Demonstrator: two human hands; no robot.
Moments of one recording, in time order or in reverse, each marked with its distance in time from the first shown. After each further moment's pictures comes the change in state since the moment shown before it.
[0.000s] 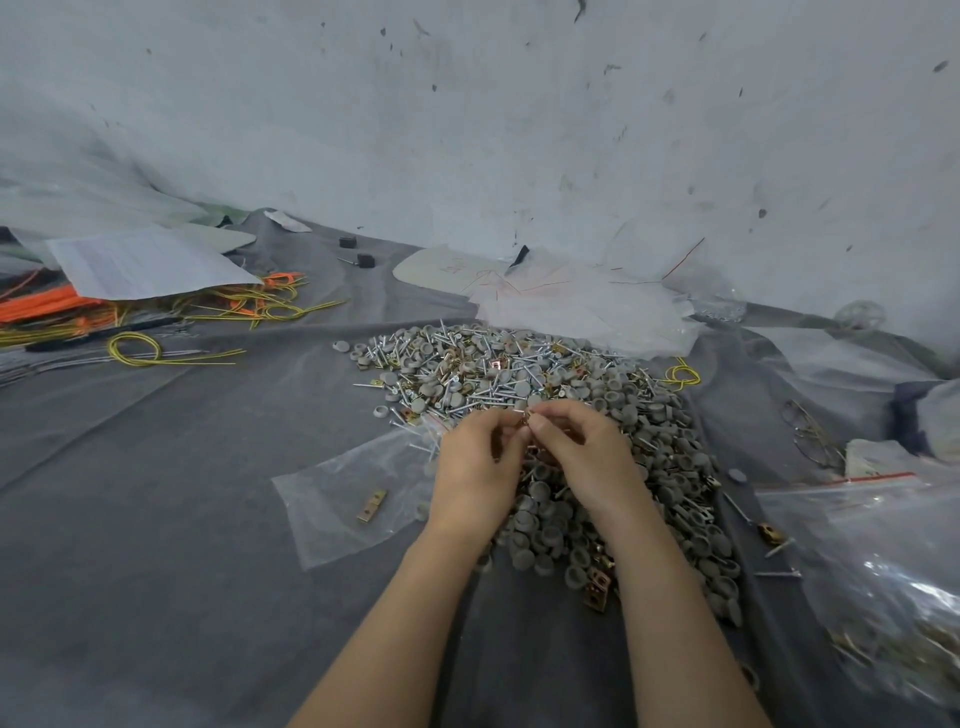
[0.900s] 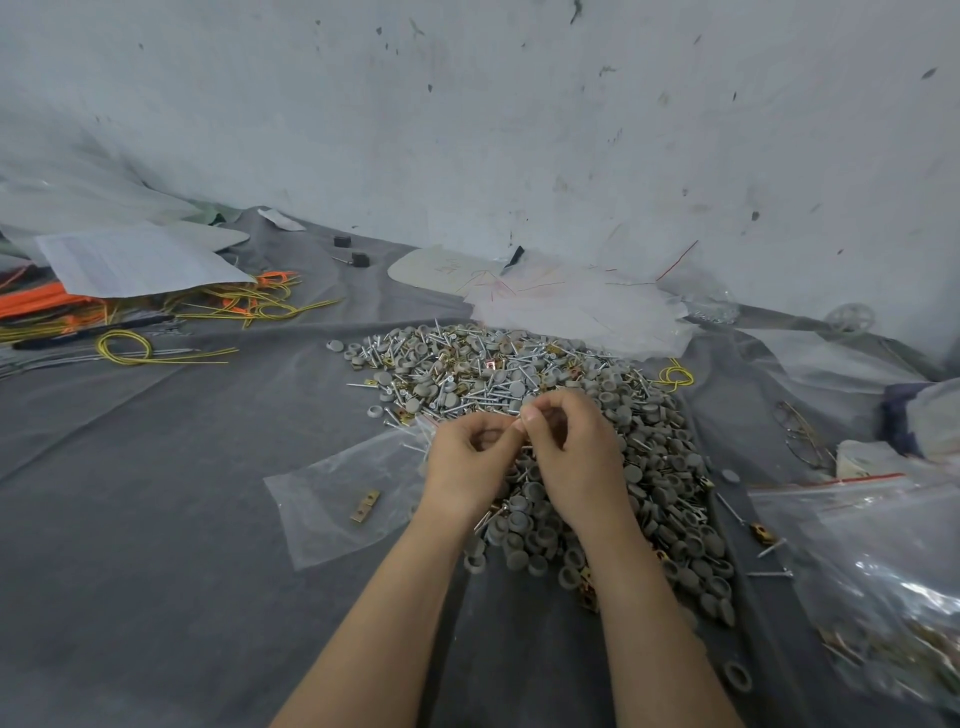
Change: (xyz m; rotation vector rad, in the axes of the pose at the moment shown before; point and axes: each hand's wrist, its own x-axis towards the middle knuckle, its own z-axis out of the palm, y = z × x) left_hand 0.001 0.004 -0.003 -0.495 -0.088 -0.233; right_hand -0.007 -0.008 0.010 -0.357 0.178 -0.267
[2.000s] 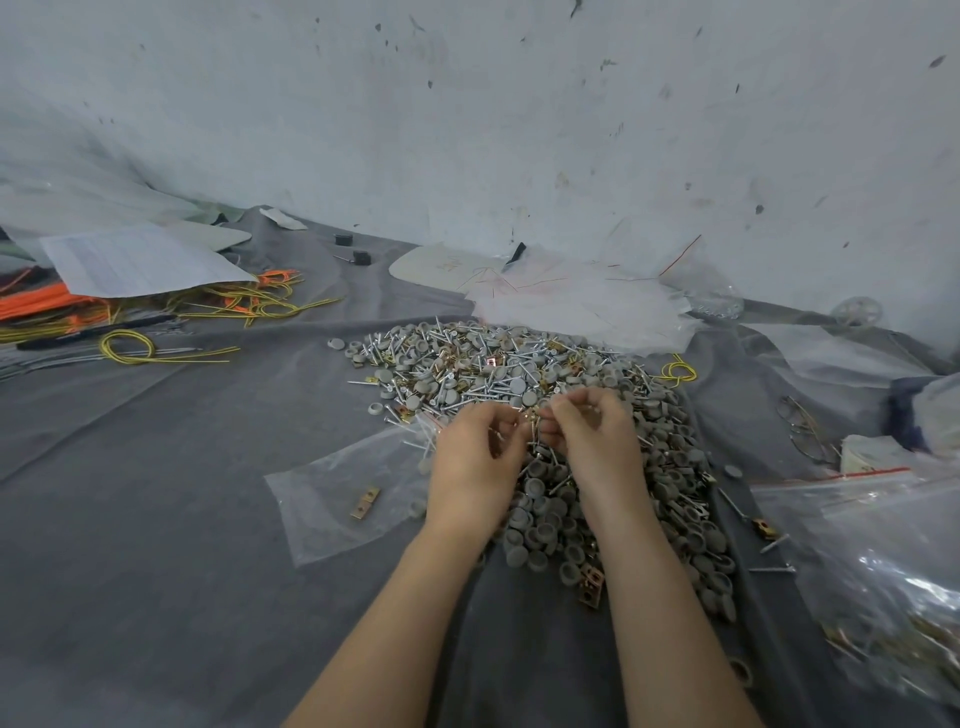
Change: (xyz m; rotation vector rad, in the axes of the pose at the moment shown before) left_hand -0.002 -0.005 0.005 0.471 0.101 0.218; right_hand 0.010 0.012 0.001 0.588 0.096 0.437
